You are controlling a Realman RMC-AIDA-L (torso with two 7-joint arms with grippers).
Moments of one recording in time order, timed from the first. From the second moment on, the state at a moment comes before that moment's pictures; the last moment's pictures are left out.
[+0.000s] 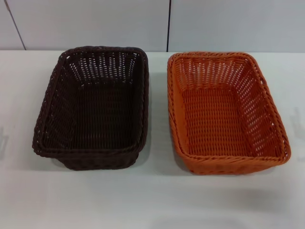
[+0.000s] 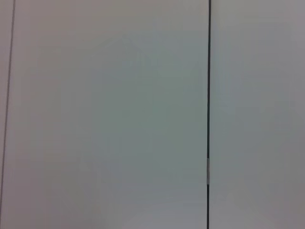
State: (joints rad) left arm -0.15 -2.07 -1.16 -0.26 2.43 1.28 -0.10; right arm 0.17 2.08 -2.27 -0.57 -2.13 1.28 2.95
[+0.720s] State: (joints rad) left arm -0.16 -2.07 -1.16 -0.25 2.43 1.27 -0.10; right arm 0.17 2.08 -2.27 -0.57 -2.13 1.28 2.95
